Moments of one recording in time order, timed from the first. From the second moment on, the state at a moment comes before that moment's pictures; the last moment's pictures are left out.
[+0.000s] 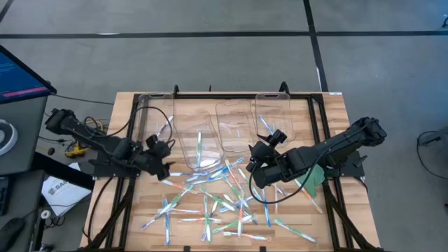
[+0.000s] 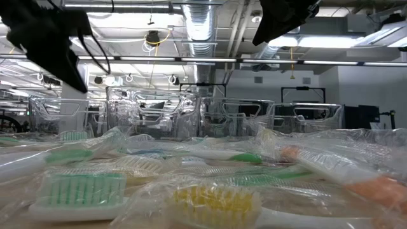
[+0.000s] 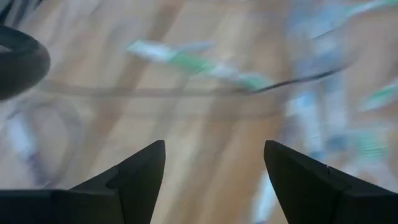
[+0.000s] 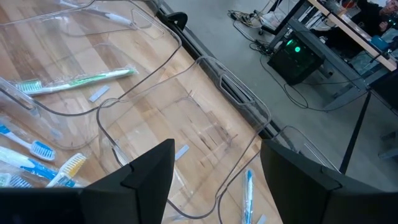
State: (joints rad) left arm -0.43 0.87 0.58 -0.76 -0.57 -0.63; right arm 0.39 1.56 1.25 -0.87 1.07 0.65
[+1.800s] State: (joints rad) left arm -0.73 1.32 0.53 -0.61 -0.28 -0.72; right arm 0.39 1.56 1.25 -0.87 1.07 0.65
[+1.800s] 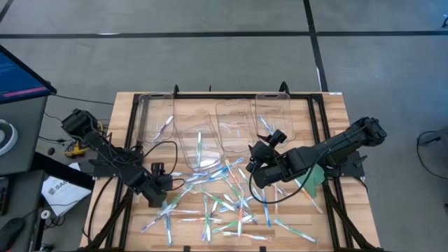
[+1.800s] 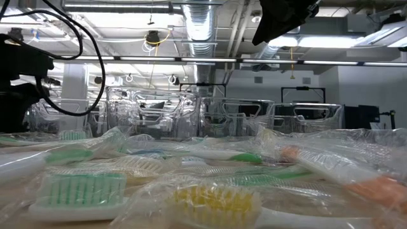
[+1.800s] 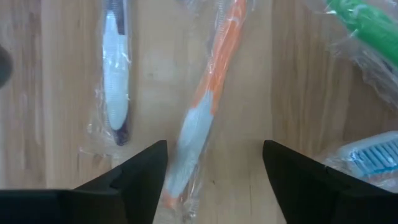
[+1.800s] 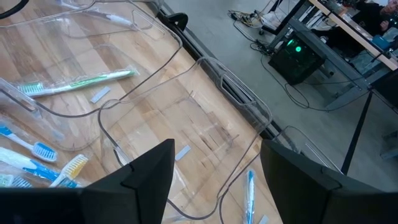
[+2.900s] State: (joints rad) left arm -0.73 1.32 0.78 -1.06 -0.26 -0.74; right arm 0.39 1.56 1.25 -0.86 1.07 0.65
